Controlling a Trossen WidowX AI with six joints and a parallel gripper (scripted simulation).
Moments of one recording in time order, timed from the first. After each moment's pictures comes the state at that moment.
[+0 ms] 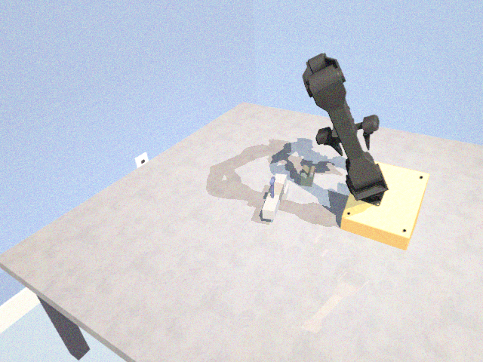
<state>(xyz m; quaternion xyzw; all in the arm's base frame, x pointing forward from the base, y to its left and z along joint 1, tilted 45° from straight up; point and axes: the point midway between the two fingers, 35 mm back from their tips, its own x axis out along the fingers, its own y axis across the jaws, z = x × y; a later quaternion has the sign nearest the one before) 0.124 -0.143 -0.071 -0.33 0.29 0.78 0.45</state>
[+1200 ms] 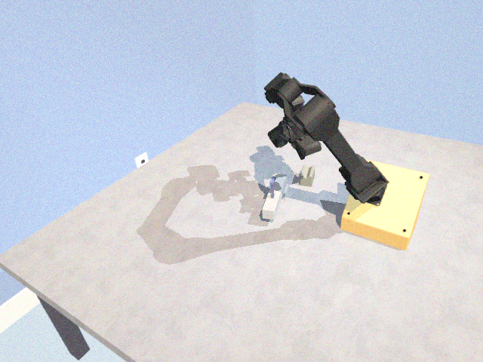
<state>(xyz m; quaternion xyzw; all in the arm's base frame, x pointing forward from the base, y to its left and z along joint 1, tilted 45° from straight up) 0.233 -0.053 0.029 -0.09 0.55 0.51 0.65</state>
